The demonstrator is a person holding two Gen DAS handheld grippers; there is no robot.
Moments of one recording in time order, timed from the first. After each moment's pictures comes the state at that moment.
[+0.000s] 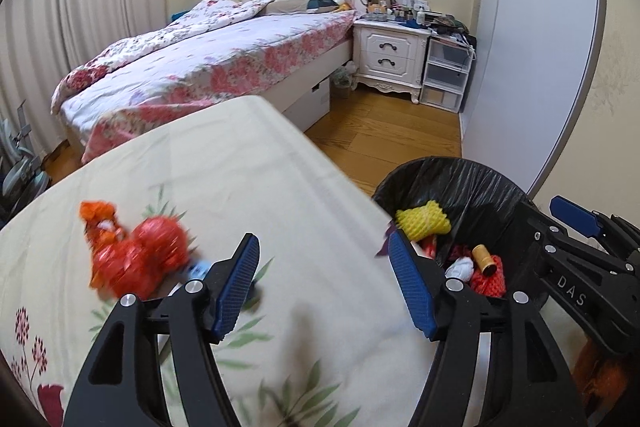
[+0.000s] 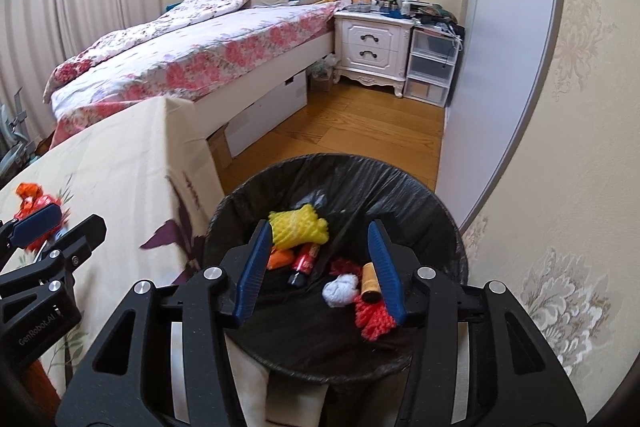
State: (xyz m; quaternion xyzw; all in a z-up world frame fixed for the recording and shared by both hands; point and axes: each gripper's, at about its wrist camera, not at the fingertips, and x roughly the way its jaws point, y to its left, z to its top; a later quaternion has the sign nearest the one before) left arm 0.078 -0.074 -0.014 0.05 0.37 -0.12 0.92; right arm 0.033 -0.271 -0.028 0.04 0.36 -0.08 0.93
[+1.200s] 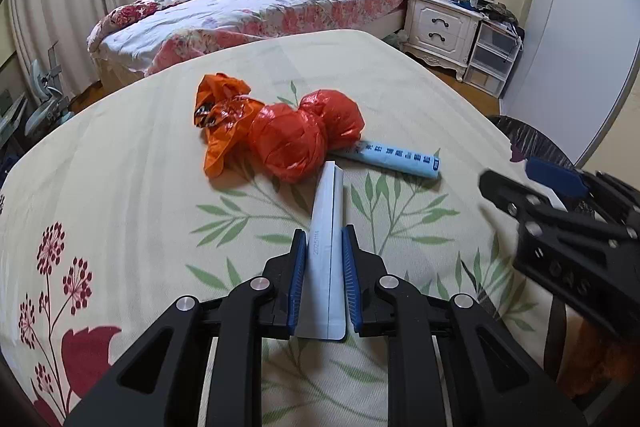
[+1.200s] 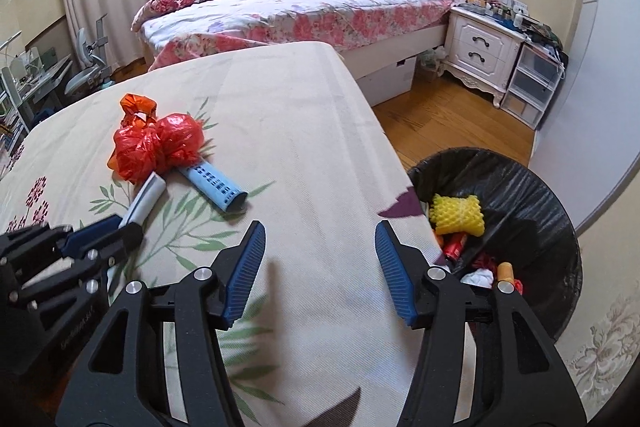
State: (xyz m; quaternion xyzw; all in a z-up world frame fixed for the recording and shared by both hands) left arm 0.049 0.033 -0.044 0.02 0.43 -0.06 0.90; right arm 0.046 -0.131 -0.038 -0.03 0.40 0.08 0.91
